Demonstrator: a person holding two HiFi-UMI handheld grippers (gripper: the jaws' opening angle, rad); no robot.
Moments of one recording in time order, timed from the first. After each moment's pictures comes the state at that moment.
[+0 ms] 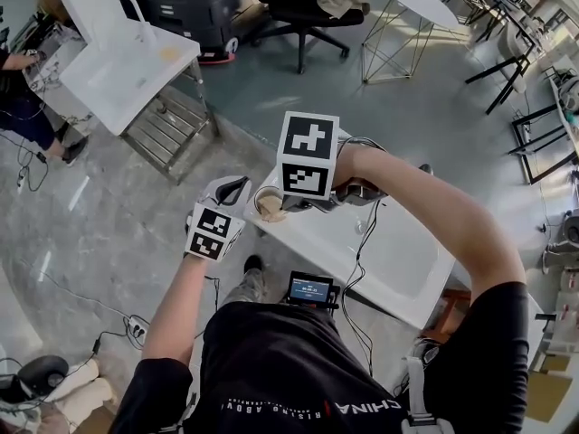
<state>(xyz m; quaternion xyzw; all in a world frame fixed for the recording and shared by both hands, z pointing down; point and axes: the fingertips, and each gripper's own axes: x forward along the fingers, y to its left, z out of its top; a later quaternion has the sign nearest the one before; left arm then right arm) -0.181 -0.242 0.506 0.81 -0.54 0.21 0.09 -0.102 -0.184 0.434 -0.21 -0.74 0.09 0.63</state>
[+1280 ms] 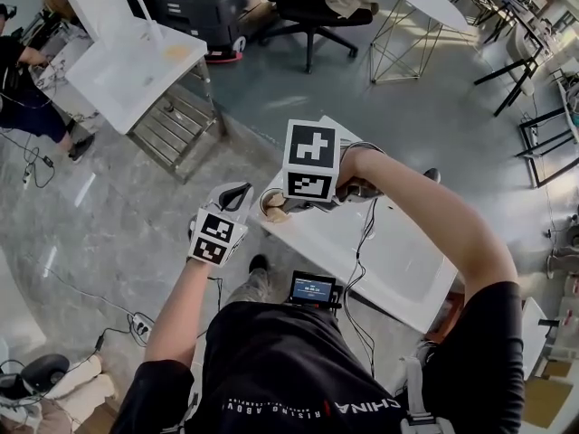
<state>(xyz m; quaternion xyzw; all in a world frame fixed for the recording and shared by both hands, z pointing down) -0.190 -0.237 0.522 0.80 -0.54 0.23 0.10 -0.120 -0.200 0.454 -0.22 -0.76 0.04 0.61</state>
